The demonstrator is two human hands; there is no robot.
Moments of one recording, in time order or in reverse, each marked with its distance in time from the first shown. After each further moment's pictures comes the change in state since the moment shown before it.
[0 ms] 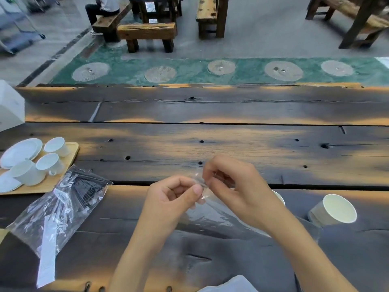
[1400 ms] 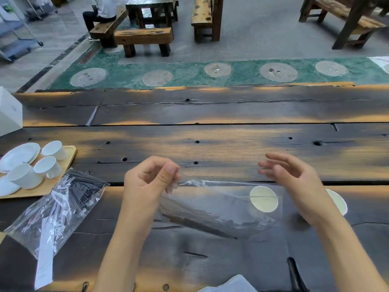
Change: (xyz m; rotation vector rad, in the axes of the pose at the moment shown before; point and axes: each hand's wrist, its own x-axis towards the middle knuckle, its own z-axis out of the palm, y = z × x) left_hand 0.003 0.016 -0.002 -0.040 0.149 0.145; right_hand -0.072 0.093 -0.067 0.509 0.324 0.449
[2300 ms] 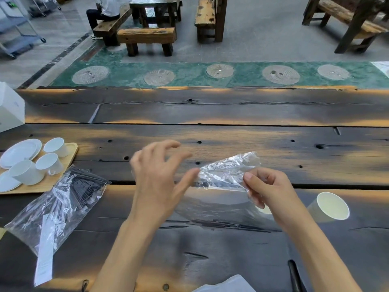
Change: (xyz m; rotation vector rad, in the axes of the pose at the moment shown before) left_hand 0.021 -0.023 -0.005 1.127 -0.005 0.482; right_hand -0.007 -0.010 0.060 0.076 -0.088 0.145
